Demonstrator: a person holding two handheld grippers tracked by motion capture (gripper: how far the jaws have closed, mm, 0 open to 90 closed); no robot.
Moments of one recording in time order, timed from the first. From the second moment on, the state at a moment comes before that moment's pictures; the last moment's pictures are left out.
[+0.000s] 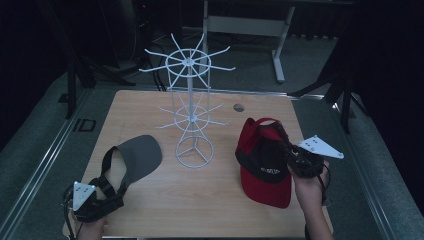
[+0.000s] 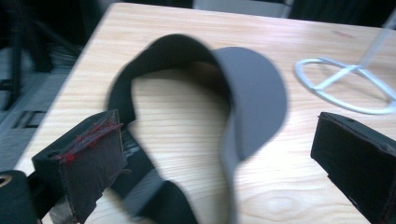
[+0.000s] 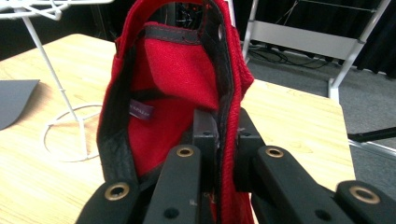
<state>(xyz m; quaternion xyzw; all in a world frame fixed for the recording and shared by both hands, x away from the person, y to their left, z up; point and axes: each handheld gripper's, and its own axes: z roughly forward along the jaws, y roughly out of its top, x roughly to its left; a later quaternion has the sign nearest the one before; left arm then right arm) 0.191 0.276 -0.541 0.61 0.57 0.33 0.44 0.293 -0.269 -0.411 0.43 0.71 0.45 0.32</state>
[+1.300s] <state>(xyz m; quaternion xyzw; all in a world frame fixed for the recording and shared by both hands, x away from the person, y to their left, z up) 0.202 0.161 -0.446 0.75 0.33 0.20 0.53 0.265 -0.270 -0.370 0.40 0.70 0.52 0.29</state>
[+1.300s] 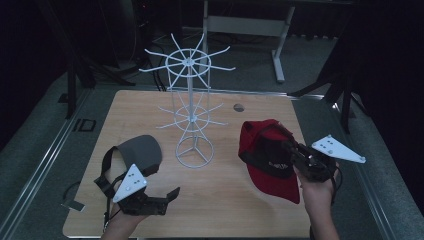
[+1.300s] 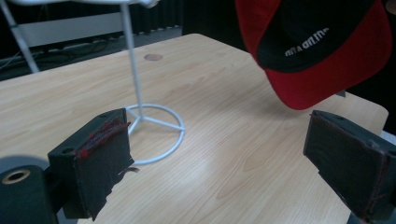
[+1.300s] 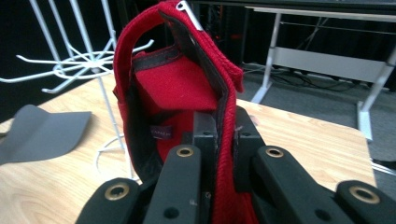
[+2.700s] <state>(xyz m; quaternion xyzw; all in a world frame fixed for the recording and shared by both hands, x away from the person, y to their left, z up) 0.258 0.043 -0.366 0.78 0.21 0.21 0.54 0.220 -0.251 -0.346 0.33 0.70 0.58 0.26</state>
